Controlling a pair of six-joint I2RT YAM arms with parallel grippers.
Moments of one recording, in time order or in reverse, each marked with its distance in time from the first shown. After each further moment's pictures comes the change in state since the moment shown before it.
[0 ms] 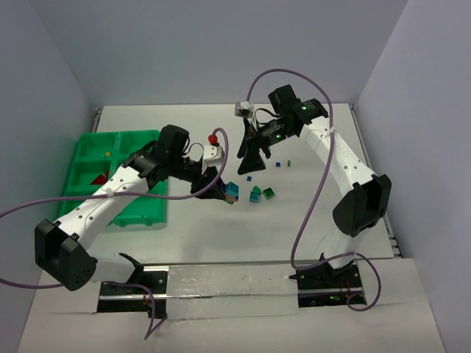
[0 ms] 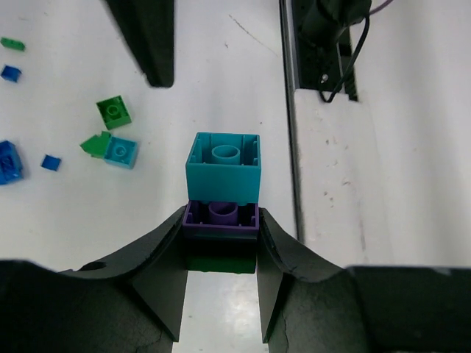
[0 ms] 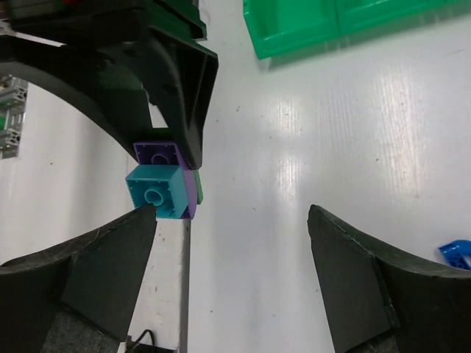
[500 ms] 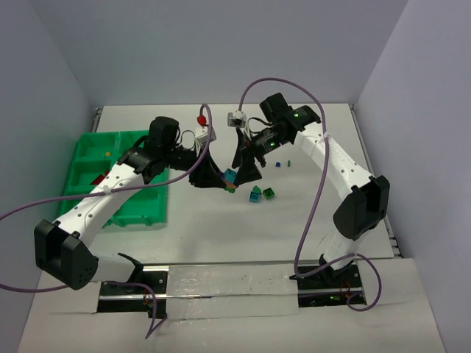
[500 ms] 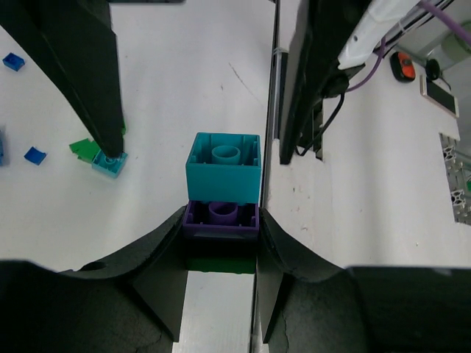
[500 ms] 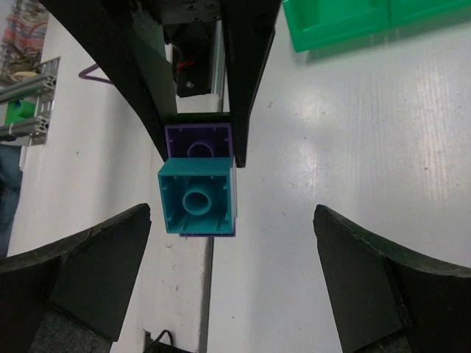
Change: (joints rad) left arm 0.083 0.004 0.000 0.170 0.073 -0.397; right arm 0.066 -0.038 -0.071 0.026 -0.013 0.029
